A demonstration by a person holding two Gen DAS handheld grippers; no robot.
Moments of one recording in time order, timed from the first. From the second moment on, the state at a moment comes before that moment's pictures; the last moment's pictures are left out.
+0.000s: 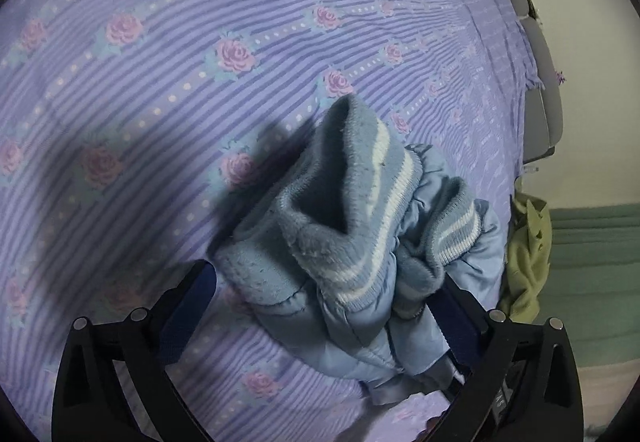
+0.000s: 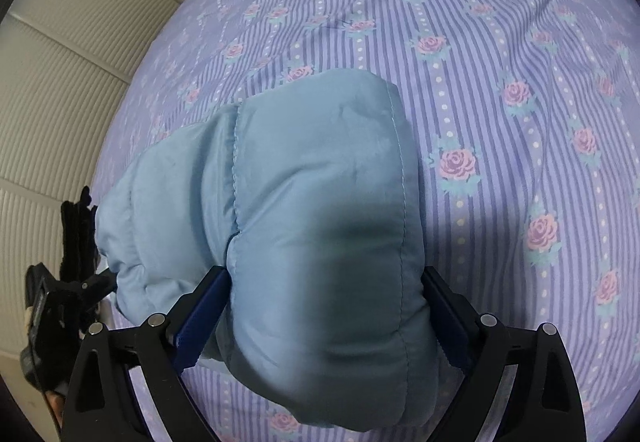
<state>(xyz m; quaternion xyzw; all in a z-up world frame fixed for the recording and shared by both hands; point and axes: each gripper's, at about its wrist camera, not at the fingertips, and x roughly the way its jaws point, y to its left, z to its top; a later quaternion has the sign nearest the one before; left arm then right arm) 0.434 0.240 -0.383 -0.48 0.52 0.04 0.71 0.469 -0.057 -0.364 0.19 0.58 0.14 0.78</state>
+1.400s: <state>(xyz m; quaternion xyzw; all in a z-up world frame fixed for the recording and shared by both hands) 0.300 0.187 -0.124 -0.22 0.40 -0.08 0.88 0.285 -0.050 -0.131 0.14 0.44 0.16 0.87</state>
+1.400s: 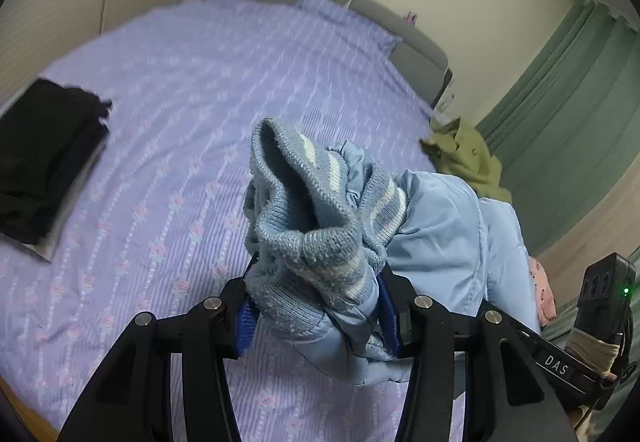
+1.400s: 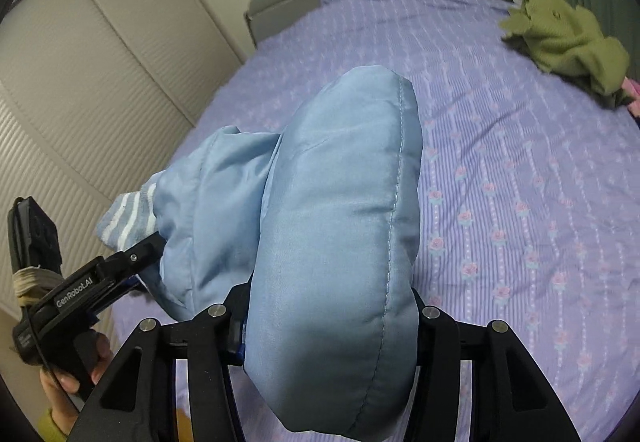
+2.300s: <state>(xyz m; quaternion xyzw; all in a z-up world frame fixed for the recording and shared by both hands) 0.220 0.252 -0.050 -0.19 0.34 -0.06 0.92 0.218 0.001 -0.067 0.13 0.38 0.20 0.89</state>
